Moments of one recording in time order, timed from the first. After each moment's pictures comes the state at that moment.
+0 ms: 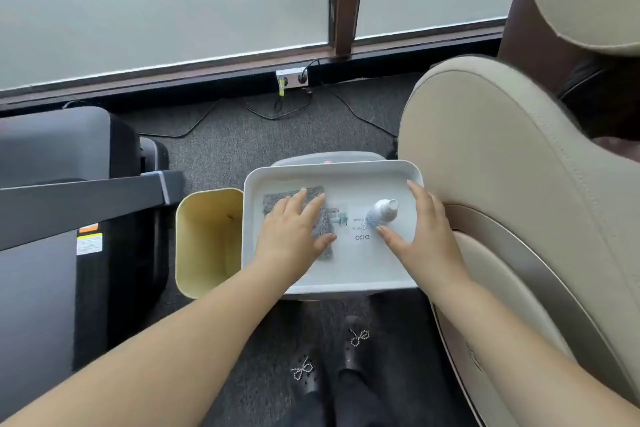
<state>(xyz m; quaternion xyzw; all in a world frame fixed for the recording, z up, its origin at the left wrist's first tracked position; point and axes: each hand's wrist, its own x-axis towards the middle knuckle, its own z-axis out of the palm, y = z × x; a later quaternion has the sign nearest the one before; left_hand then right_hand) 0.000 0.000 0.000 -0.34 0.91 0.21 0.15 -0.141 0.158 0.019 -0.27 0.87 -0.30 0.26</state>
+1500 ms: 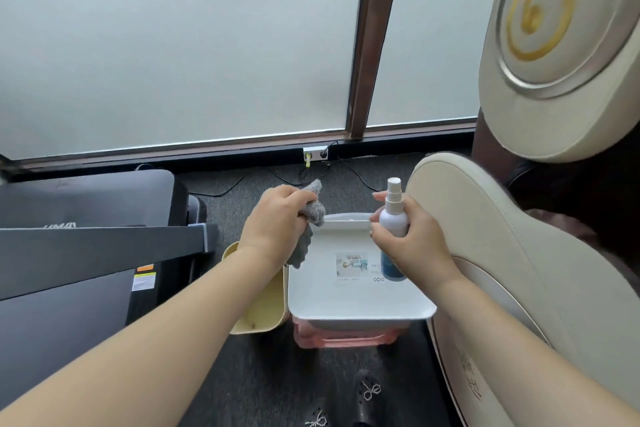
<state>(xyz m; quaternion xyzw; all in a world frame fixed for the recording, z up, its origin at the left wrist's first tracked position) 0.051 -0.059 0.193 -0.35 0.90 0.23 -0.09 -0.087 0.105 0.206 -0.29 0.77 -0.49 0.28</state>
